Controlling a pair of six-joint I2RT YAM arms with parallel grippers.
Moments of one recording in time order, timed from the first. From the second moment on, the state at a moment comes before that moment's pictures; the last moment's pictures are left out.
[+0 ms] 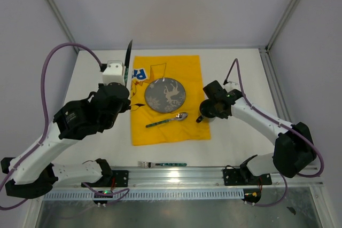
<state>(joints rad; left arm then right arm) -1.01 1.06 1.54 -1.11 -0.82 -0.52 0.55 1.39 0.99 -0.82 0.45 0.94</state>
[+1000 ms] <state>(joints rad) -1.01 1.08 1.52 -1.08 -0.82 -0.52 0.64 1.45 0.98 -0.78 0.30 0.92</state>
